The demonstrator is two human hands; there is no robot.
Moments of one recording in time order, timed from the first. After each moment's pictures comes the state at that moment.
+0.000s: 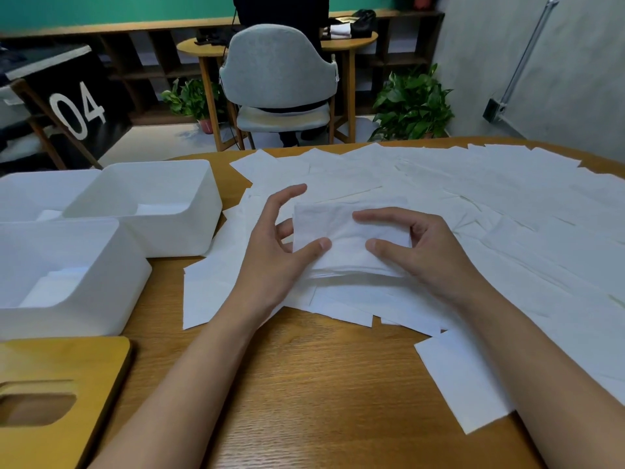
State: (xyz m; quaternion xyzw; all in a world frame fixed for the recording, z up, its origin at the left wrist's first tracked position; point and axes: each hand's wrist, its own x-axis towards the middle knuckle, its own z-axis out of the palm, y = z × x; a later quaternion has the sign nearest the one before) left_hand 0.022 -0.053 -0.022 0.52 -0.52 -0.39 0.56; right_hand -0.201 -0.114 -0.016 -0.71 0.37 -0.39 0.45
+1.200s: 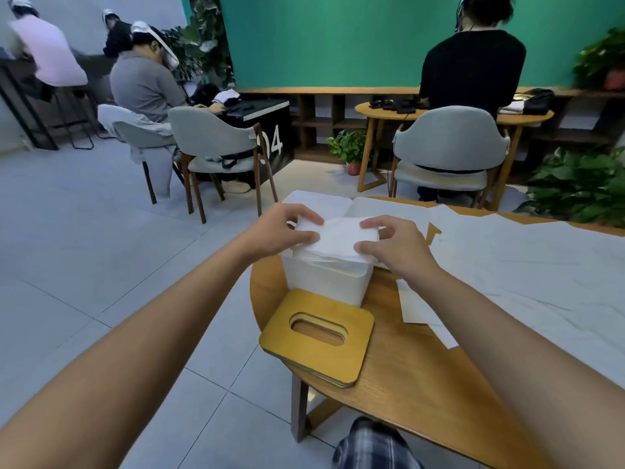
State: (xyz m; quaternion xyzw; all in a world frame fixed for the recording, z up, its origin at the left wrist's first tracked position) left_hand 0.322 0.094 0.077 0.71 -0.56 -0.19 0.38; right_hand 0.104 -0.020 0.056 -0.76 0.39 -0.30 0.42
